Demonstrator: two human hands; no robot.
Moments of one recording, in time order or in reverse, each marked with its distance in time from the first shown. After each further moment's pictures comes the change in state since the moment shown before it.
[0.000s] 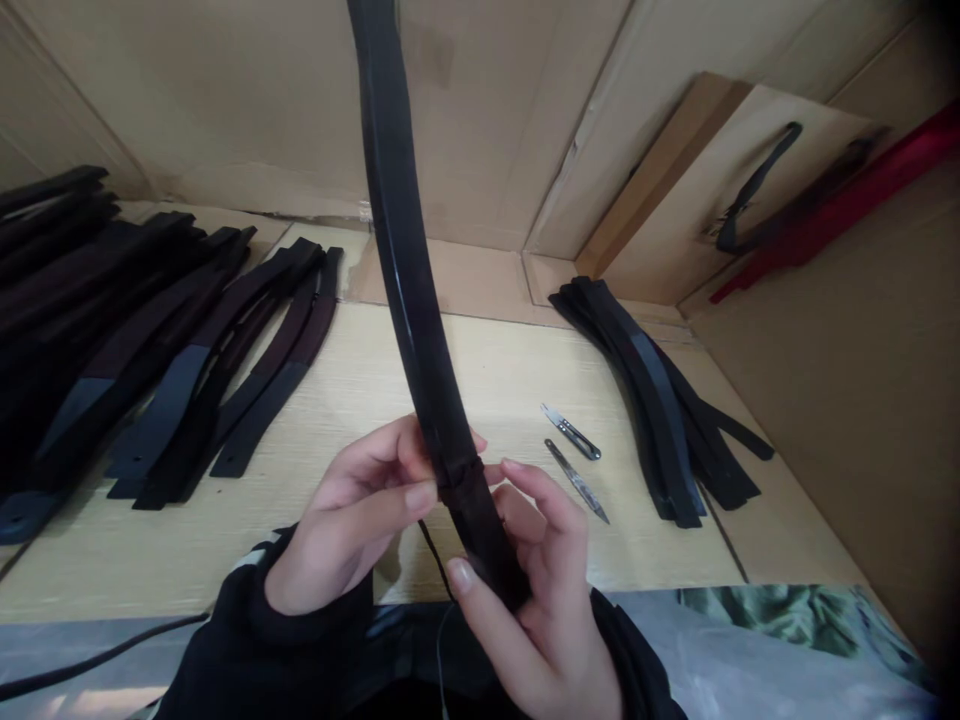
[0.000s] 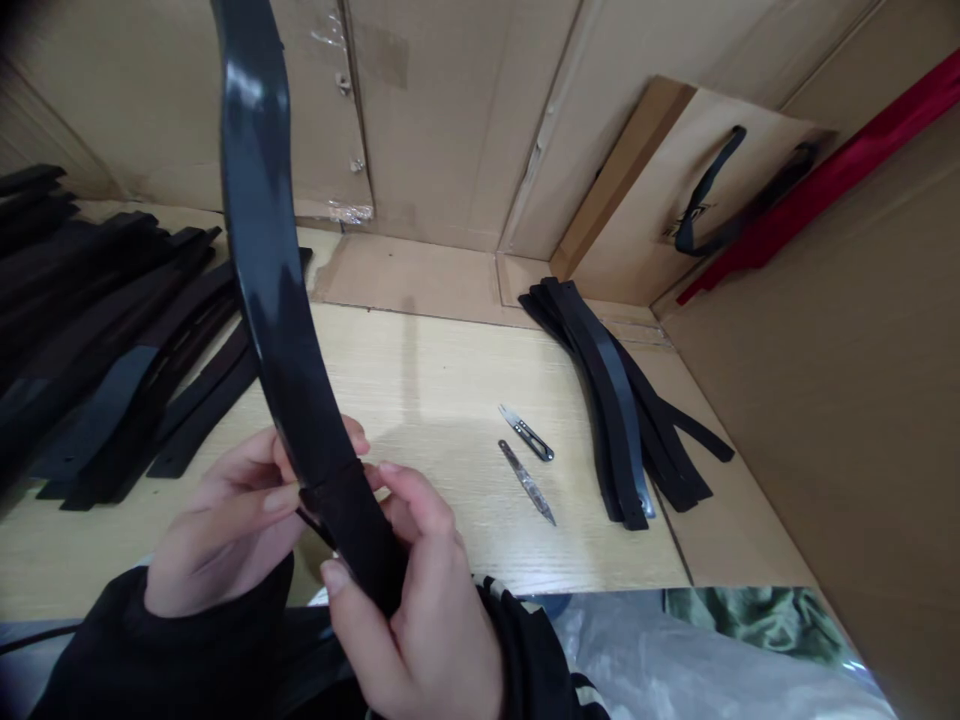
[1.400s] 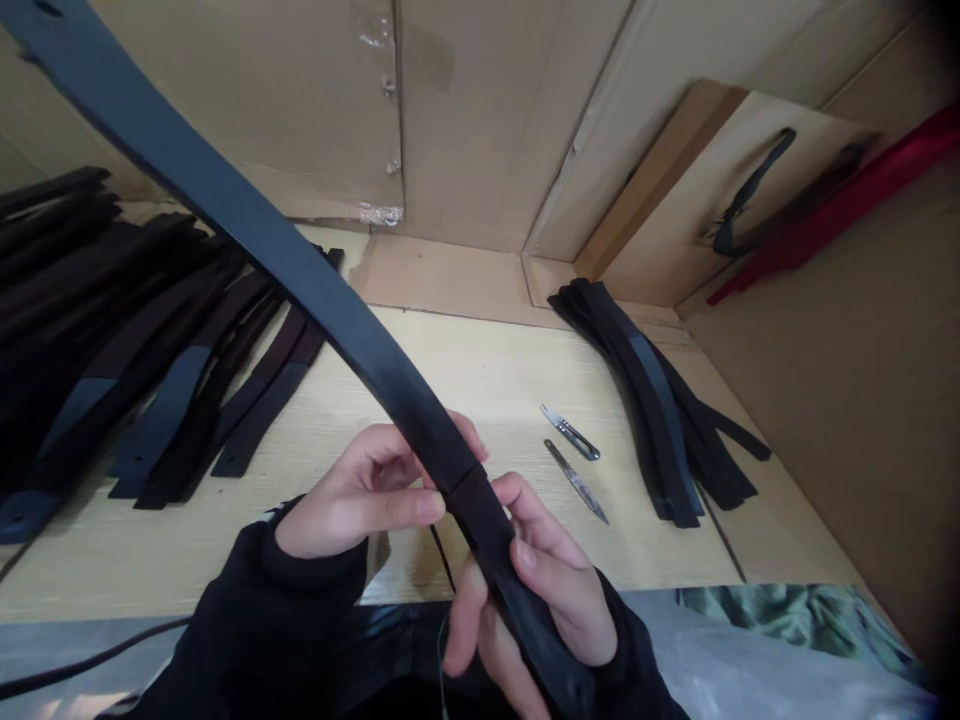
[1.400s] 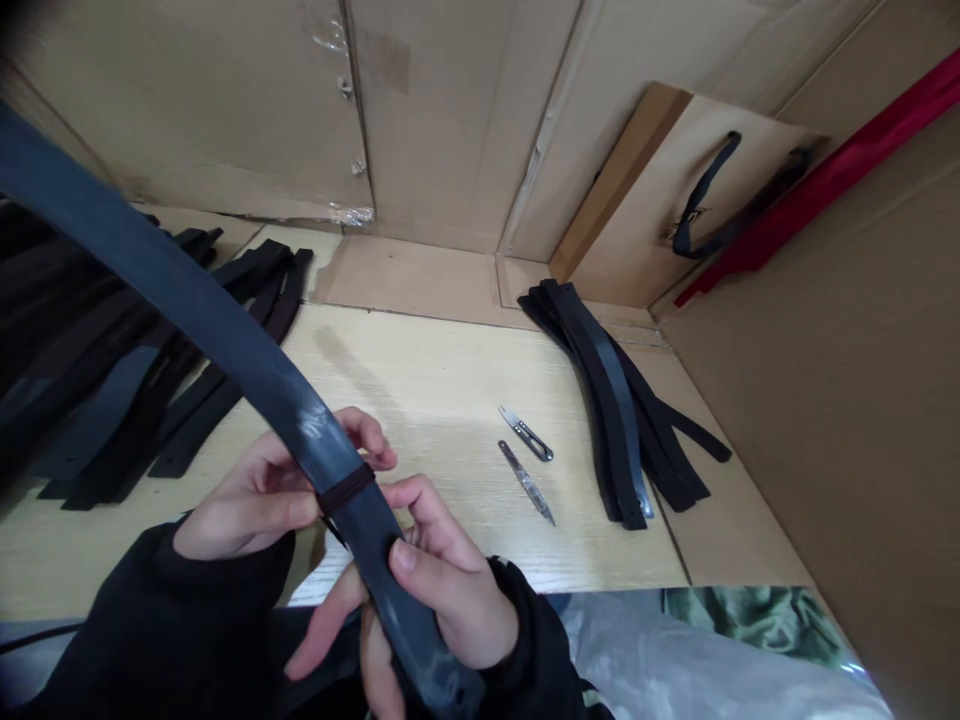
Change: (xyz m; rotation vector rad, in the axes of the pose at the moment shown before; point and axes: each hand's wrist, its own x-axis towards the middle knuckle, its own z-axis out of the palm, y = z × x) left_hand 0.013 0.000 -0.025 0.236 -0.166 -0.059; right_hand 0.013 0.003 -0.017 0.991 -0.471 0.608
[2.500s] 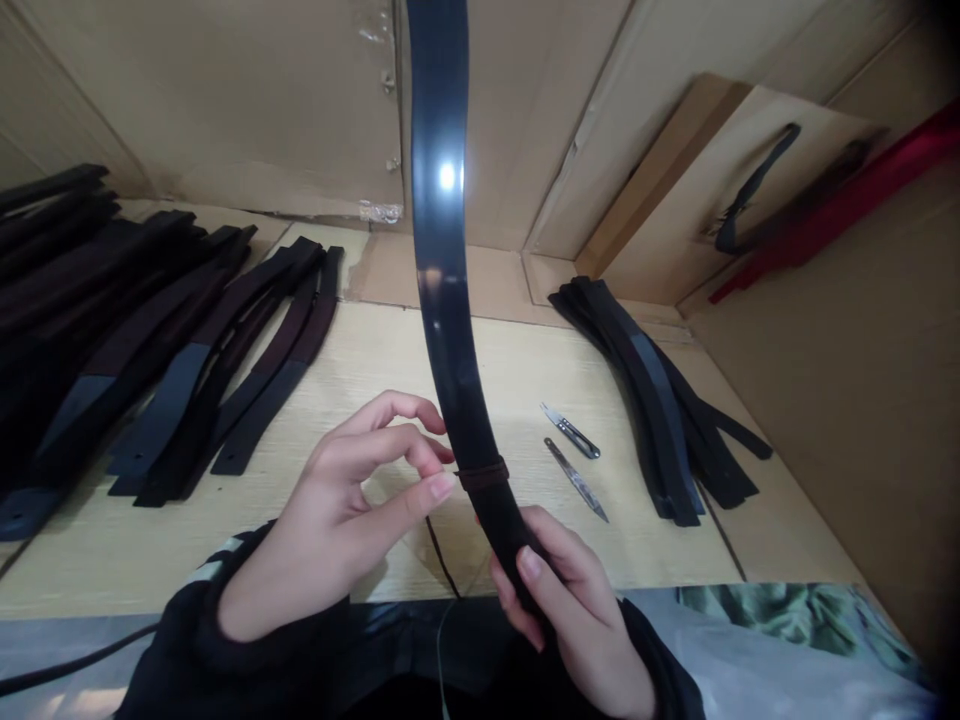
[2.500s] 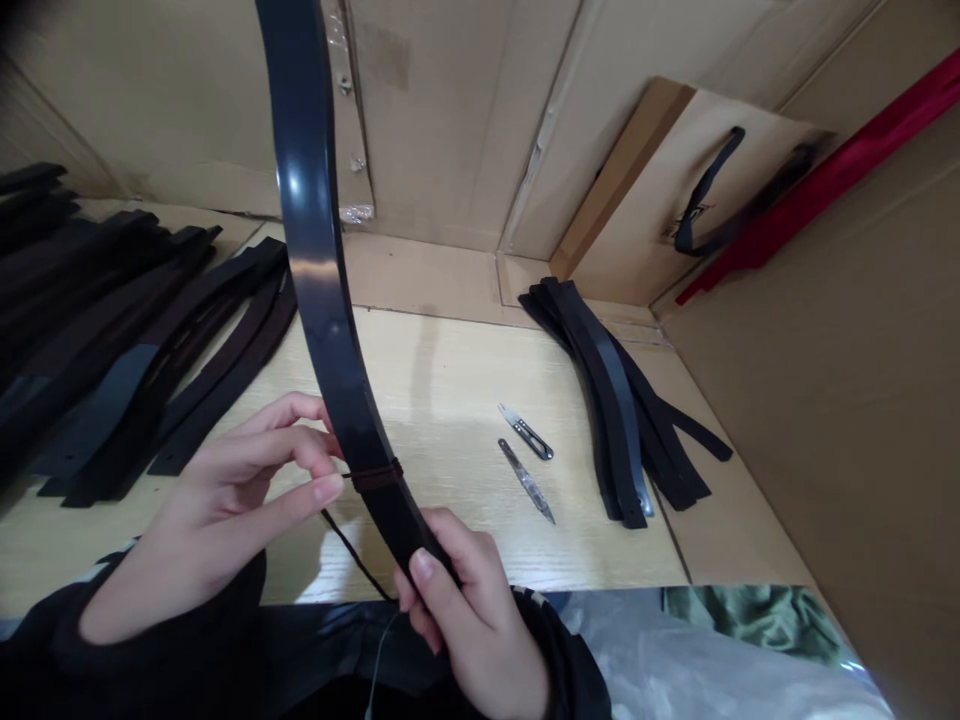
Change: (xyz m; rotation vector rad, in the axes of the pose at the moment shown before) left_hand -0.012 0.024 0.020 0.654 0.244 0.026; right_hand -0.025 0.019 -0.020 -0.536 0.372 -0.198
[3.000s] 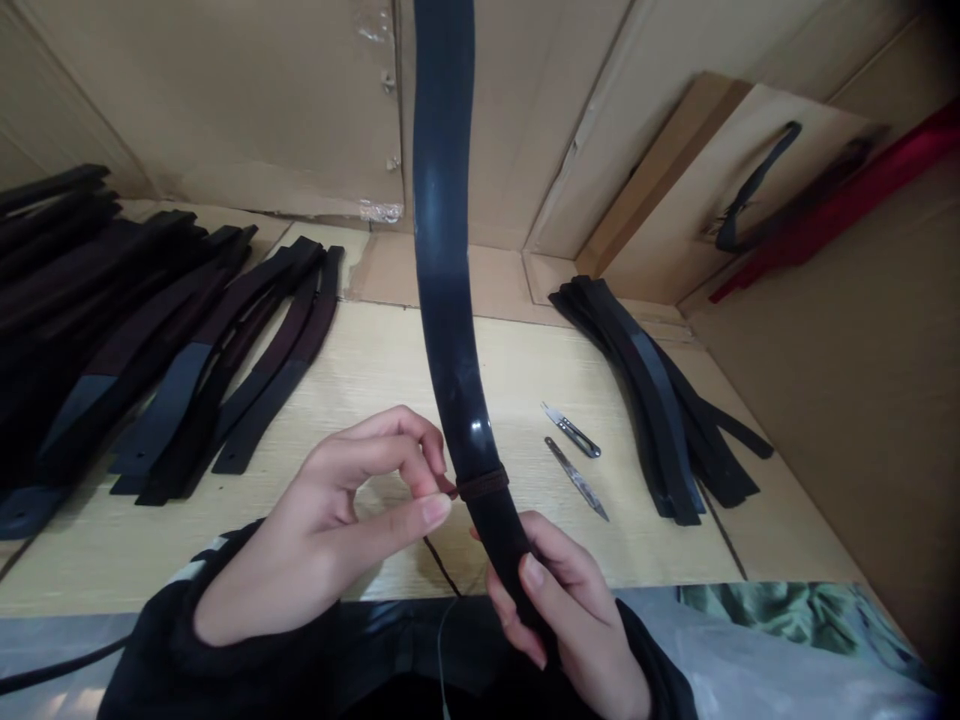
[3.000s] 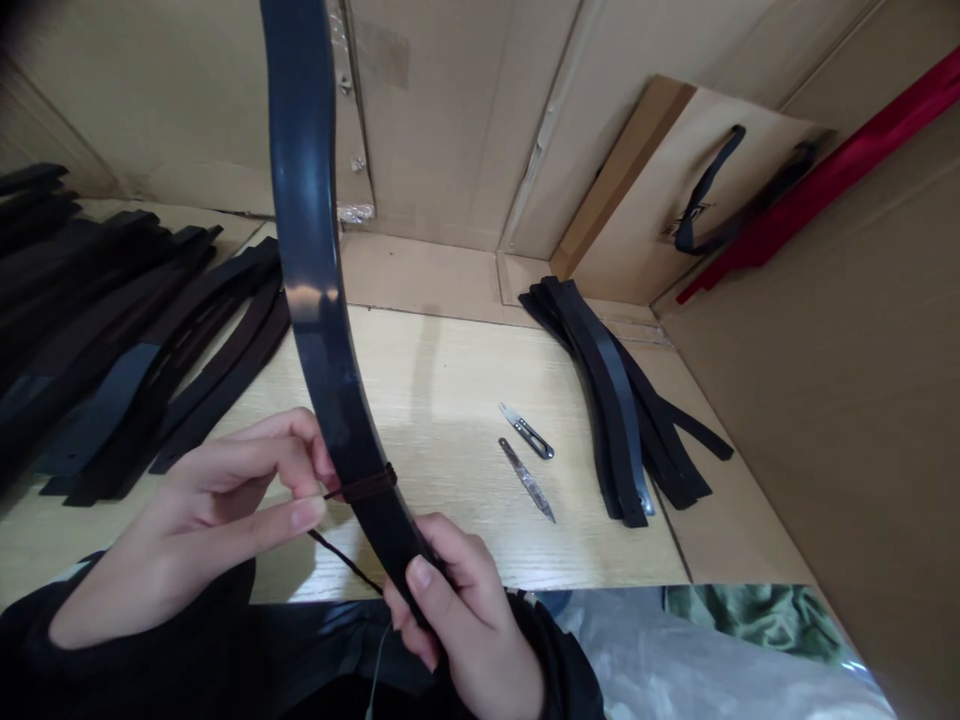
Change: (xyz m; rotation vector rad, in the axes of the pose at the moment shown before) left_hand -0.002 0.007 -0.006 -0.043 -0.100 -0.015; right_hand 0.001 0.001 0.007 0.279 -0.089 -0.008
